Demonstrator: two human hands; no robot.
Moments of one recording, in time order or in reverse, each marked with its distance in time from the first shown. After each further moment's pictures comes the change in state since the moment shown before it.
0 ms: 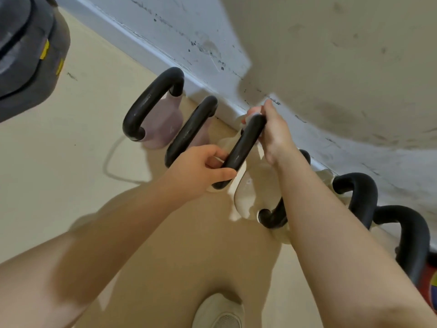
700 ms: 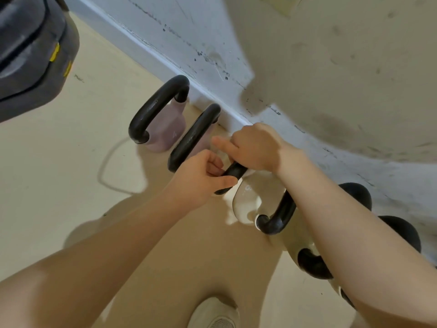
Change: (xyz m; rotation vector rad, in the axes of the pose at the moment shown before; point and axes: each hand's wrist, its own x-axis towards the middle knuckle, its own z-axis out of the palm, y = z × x) left_hand -0.001 -0.008 0.008 -0.143 0.088 -0.012; right_hand -0.030 -0.027 0.017 -1.741 -0.413 -0.627
